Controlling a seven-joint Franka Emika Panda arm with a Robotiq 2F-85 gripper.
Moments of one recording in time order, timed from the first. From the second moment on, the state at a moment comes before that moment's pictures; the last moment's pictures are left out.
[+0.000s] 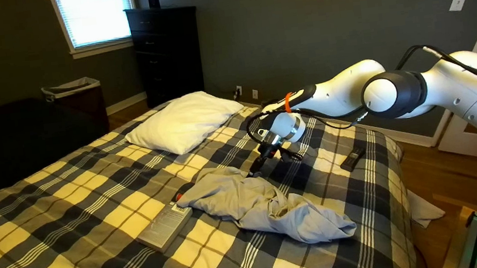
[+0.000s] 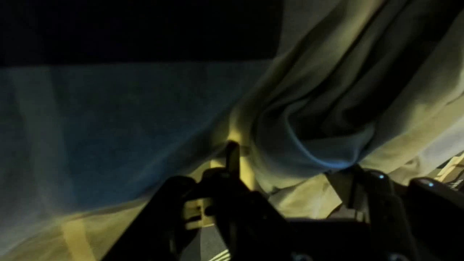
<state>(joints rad) -0.29 1.26 0.23 -1.15 0.62 2.31 -1.09</state>
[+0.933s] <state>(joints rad) -0.29 1.32 0.30 -0.98 0.54 2.12 -1.13</state>
